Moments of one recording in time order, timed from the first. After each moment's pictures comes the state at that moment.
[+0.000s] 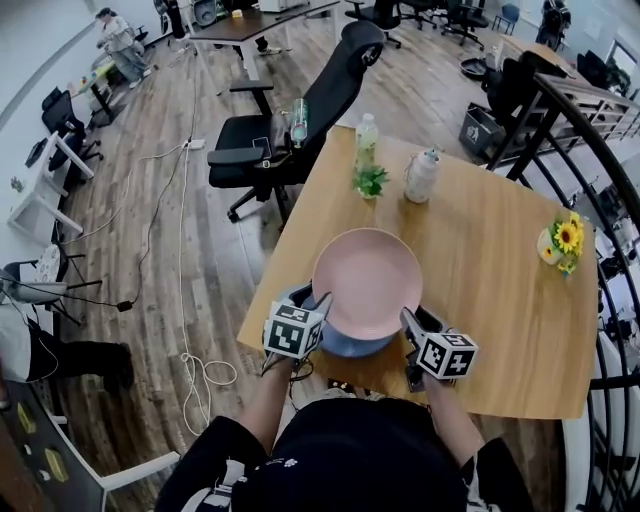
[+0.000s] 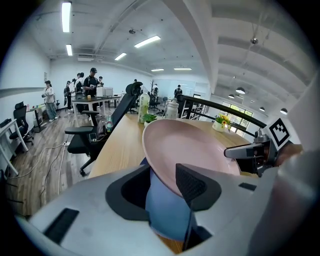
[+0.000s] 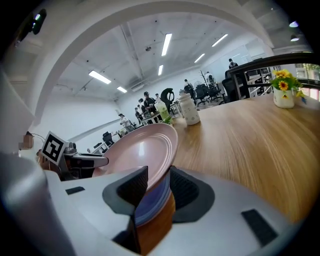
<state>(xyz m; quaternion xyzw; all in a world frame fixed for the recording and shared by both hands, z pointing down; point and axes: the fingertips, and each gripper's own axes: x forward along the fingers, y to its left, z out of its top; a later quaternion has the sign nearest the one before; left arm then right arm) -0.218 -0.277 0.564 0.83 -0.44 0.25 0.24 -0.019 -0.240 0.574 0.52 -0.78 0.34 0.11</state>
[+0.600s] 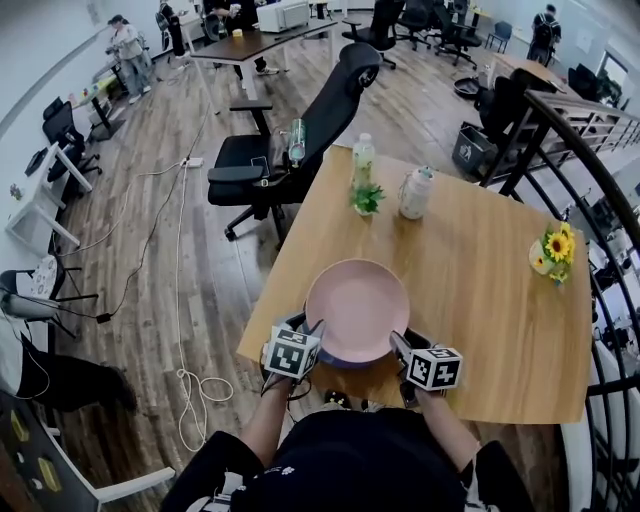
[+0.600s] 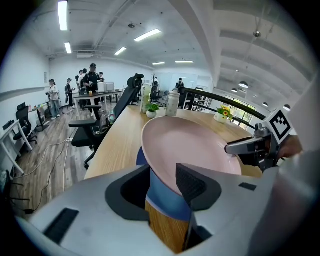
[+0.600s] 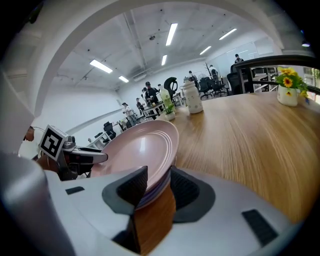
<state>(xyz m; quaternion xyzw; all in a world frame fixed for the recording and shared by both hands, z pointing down) -0.233 -0.247 0.595 0.81 -0.44 0.28 0.25 -0.034 -0.217 0.605 0.49 -0.78 0.35 0.17</state>
